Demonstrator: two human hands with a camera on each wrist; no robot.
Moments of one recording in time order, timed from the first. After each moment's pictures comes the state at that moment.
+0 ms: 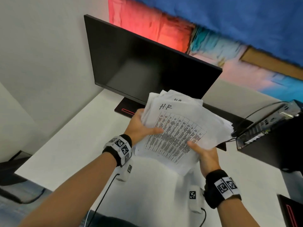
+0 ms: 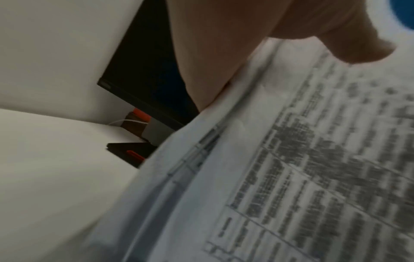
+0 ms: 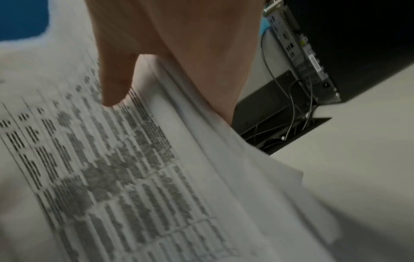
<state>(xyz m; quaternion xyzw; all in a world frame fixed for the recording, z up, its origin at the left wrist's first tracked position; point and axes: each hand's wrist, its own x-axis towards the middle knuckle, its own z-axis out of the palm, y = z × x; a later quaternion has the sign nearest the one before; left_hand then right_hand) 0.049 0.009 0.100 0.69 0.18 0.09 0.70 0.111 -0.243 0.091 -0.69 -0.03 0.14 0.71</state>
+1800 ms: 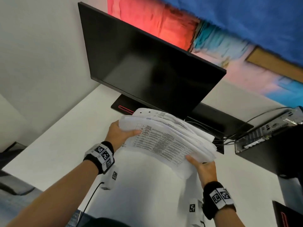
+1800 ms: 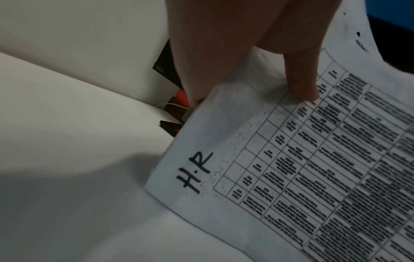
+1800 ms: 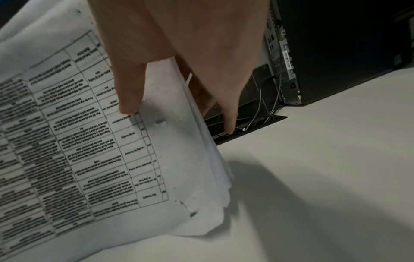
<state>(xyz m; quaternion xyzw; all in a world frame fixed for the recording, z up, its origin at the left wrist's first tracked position) 0.039 0.039 0.042 0.62 0.28 0.16 0.72 0.134 -0.277 0.034 -0.77 0.04 0.12 0.63</state>
